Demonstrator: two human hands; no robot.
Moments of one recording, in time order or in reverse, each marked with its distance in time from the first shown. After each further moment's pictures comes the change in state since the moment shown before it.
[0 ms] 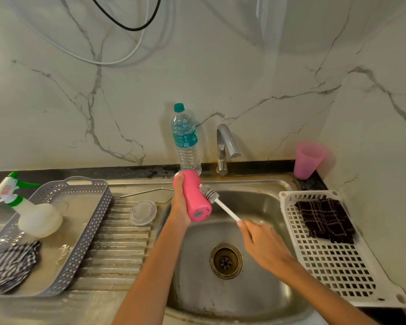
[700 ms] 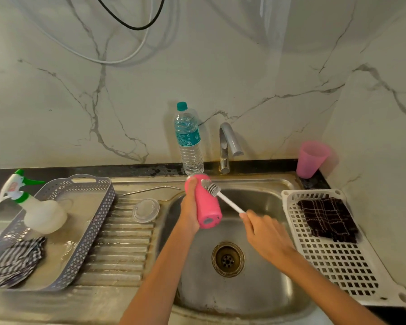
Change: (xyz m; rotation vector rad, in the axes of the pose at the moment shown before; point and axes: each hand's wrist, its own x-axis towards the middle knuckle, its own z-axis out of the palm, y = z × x) left_hand -0.005 -0.021 0.003 0.143 0.045 0.004; right_hand 0.011 -0.002 -0.009 -0.128 0.049 -0.037
